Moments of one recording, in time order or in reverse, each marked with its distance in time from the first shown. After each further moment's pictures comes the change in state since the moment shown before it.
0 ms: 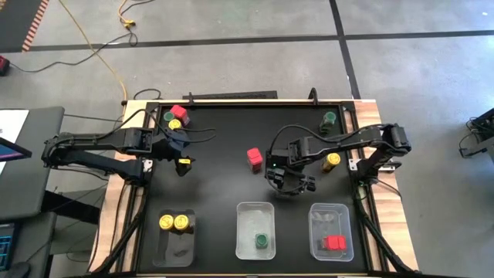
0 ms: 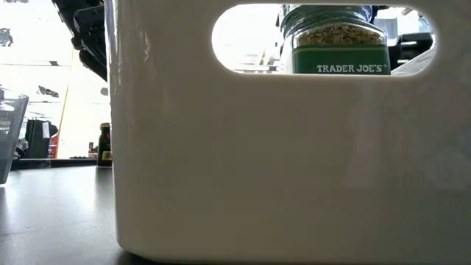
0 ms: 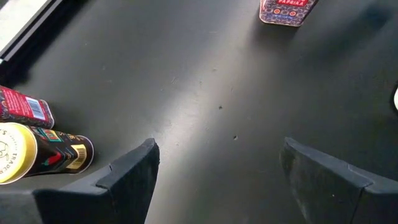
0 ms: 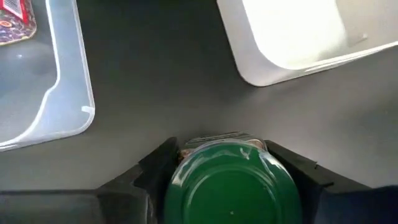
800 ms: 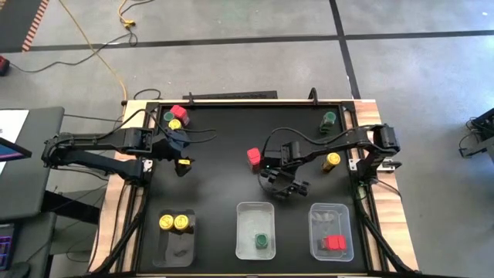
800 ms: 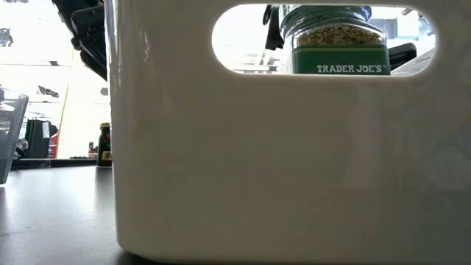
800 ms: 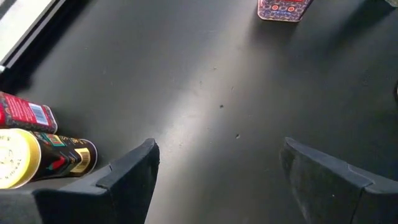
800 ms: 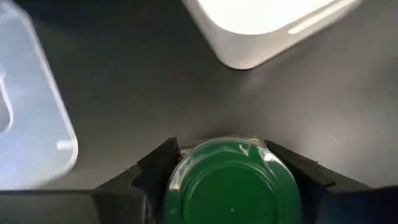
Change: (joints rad) left arm 0.000 0.000 0.000 -0.002 0.000 0.040; right arm -0.027 0.107 -0.005 0.081 -0.007 0.259
